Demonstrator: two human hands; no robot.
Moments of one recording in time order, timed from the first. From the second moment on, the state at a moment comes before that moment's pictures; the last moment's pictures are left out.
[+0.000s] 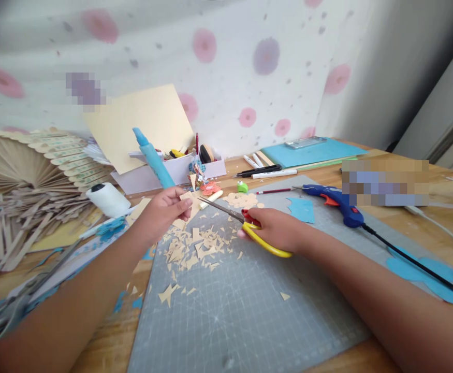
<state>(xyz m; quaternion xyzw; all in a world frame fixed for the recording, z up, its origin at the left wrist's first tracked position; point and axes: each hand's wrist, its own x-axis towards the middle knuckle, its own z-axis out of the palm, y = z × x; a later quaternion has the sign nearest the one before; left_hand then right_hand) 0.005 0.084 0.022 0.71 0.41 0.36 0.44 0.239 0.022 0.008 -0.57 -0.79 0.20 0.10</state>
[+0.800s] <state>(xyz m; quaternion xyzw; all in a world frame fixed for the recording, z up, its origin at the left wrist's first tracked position) 0.028 0.059 0.019 0.63 0.33 0.43 0.56 0.230 0.015 0.015 -0.52 -0.78 0.30 0.15</state>
